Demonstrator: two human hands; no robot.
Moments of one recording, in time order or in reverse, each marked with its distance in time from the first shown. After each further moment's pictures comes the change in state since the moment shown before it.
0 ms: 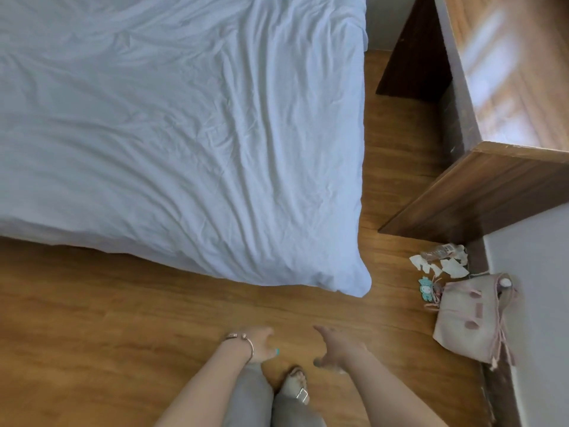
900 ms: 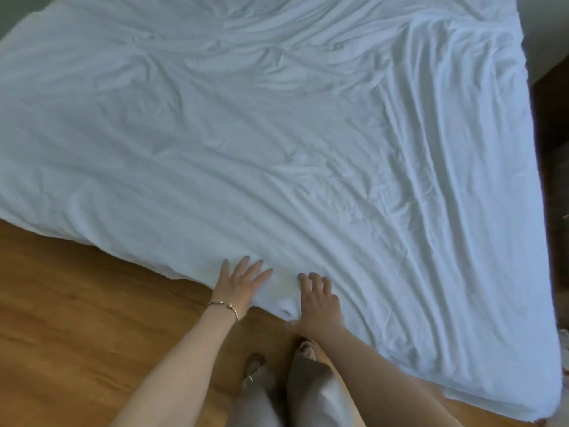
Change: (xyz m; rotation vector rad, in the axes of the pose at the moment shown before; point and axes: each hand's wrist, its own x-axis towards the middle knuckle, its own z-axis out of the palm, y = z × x) left_hand 0.008 -0.462 -0.254 0.344 0.632 -0.019; right_hand 0.176 -0.506 -0.117 -0.247 0.509 -0.146
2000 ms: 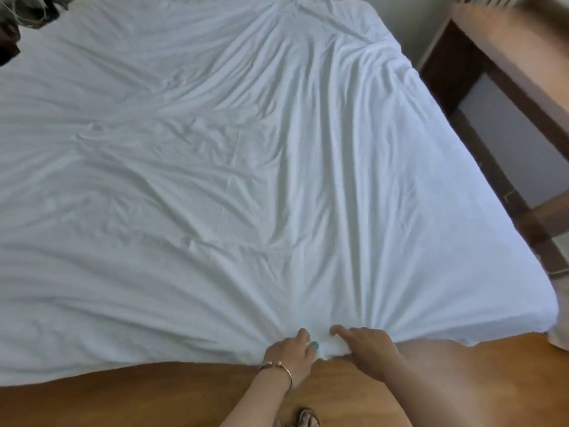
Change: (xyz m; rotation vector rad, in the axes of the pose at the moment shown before) left_hand -0.027 -0.061 -0.034 -0.368 -0.259 0.291; right_hand -0.023 -0.061 0.001 0.037 -0.044 0.056
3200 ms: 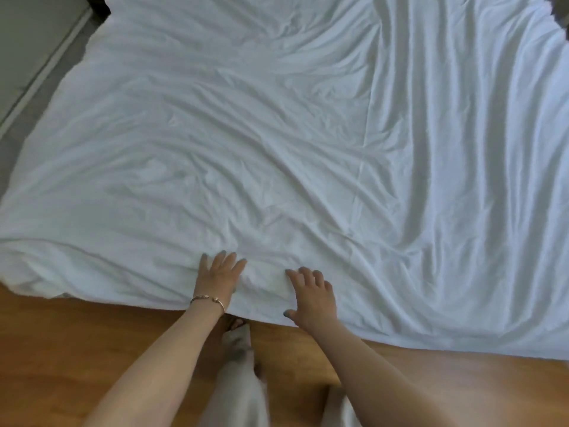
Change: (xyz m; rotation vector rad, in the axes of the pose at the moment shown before) left_hand -0.087 -0.384 -0.122 0.483 0.287 -0.281; right_hand 0.161 -0.361 -0.023 0.111 0.096 0.000
